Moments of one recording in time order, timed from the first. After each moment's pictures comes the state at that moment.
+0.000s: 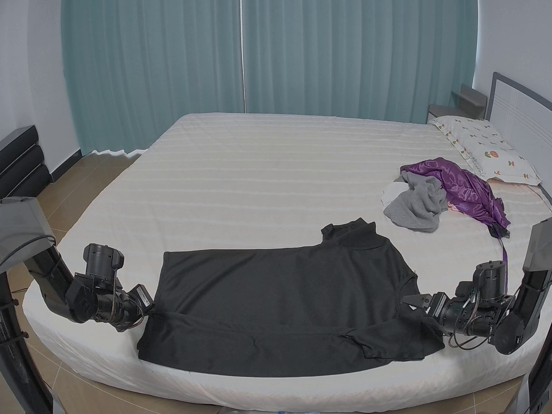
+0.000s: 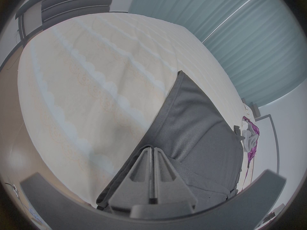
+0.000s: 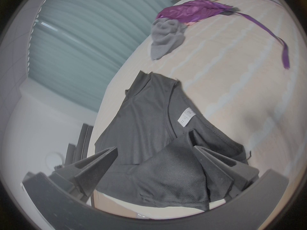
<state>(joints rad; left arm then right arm) -0.03 2.07 -0.57 -0.57 -0.13 -0.72 0.13 2.07 -0.17 -1.25 0.27 0.77</state>
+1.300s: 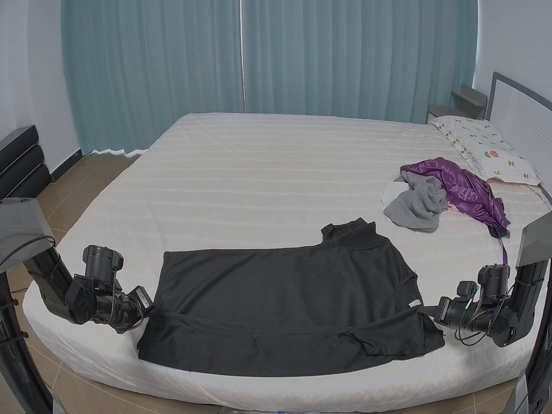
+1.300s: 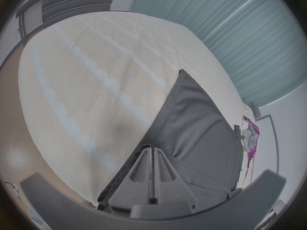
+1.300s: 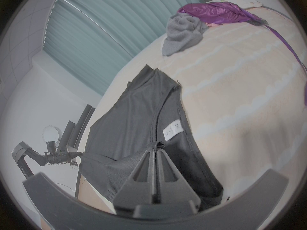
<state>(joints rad) -0.02 2.07 -0.56 -0.57 -0.13 -0.73 -0.04 2.25 -0.23 -1.32 0.48 0.43</state>
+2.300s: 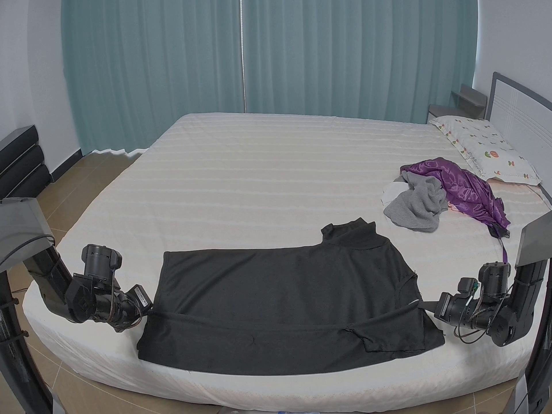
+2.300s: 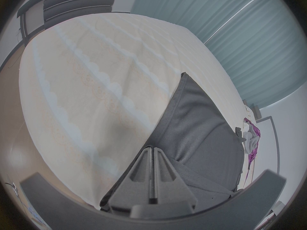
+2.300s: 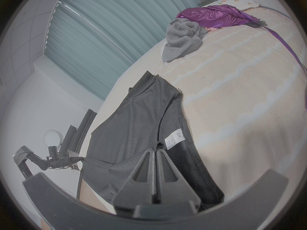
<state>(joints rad) -0.01 2.07 -0.56 -0.57 -0.12 -0.72 -0.05 2.26 -0.24 -1.37 0.48 0.47</state>
